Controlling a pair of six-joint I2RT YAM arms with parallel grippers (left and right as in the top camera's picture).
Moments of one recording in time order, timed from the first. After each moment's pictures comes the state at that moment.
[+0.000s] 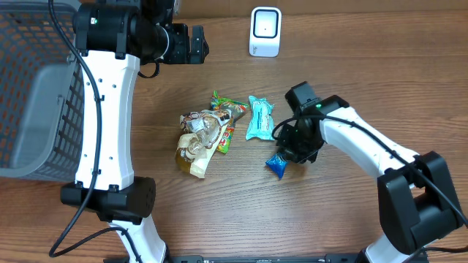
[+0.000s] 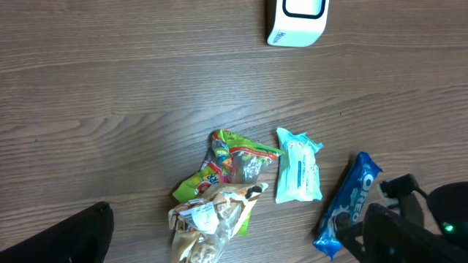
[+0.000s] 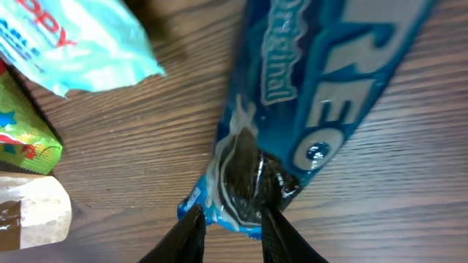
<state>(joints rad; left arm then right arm) -0.13 1.96 2.43 -1.52 0.18 -0.13 0.46 1.80 1.19 -0.88 -0.33 0.83</state>
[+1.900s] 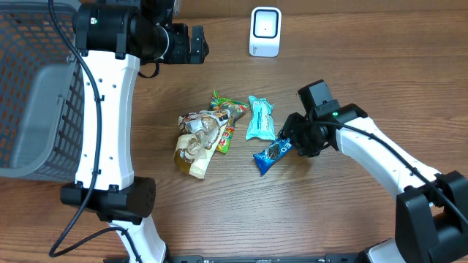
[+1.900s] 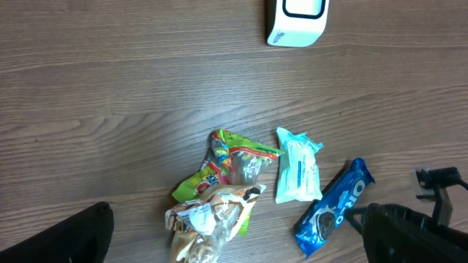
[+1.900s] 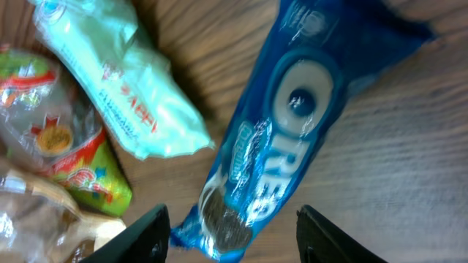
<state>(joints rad) -0.13 1.96 2.43 -1.52 0.18 -0.13 0.39 1.68 1.08 -0.64 -0.27 0.92</state>
